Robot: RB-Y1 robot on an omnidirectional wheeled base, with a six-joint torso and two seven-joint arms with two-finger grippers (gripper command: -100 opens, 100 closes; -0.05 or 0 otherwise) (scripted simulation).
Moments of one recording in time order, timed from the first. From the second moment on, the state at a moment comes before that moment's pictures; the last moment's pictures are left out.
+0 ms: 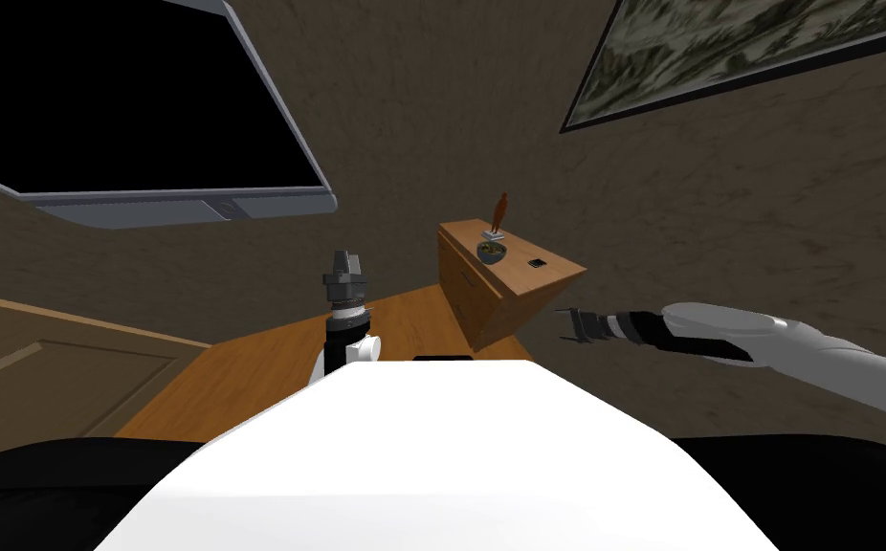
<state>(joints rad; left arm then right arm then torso) 0.48 -0.03 -0.03 -2.29 -0.11 -0.52 -0.04 0.38 -1.61 0.26 -1.37 0.67 -0.81 0.64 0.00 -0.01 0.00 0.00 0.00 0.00</state>
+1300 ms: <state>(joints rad) 0.48 -0.03 -0.03 -2.29 -0.11 -0.52 -0.04 0.39 -1.89 0.32 -1.11 0.78 -1.01 0.69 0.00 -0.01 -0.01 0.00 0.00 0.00</state>
